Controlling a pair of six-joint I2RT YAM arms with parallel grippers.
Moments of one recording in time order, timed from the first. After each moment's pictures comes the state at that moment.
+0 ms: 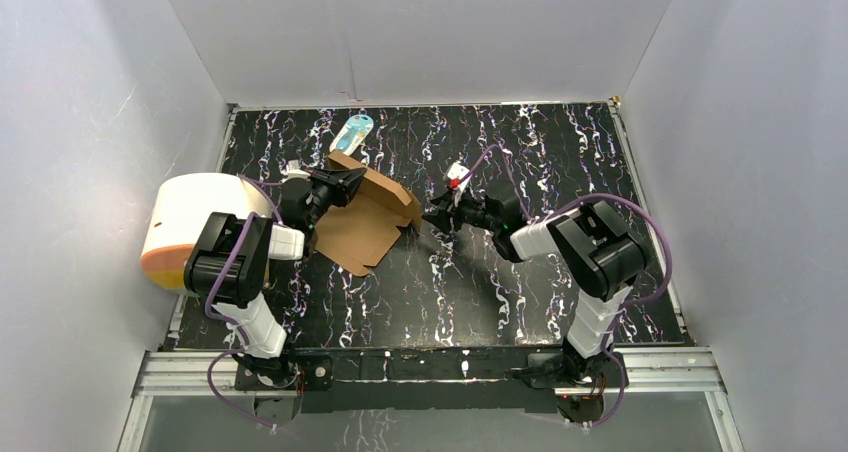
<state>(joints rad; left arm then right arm) -0.16 1.73 0.59 1.00 0.30 -1.55 0.56 1.81 0.69 0.93 -0.54 -0.11</state>
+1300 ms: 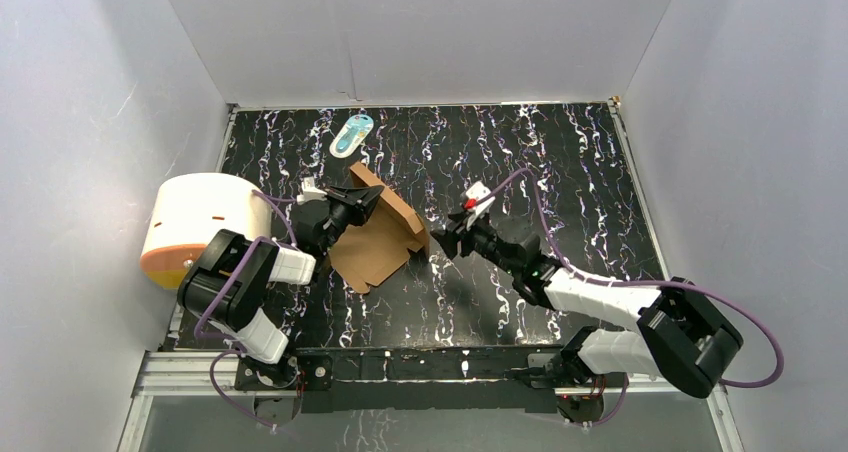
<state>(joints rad) -0.35 1.62 0.43 1.07 0.11 -1.54 0.78 1.23 0.47 0.64 -0.08 0.05</state>
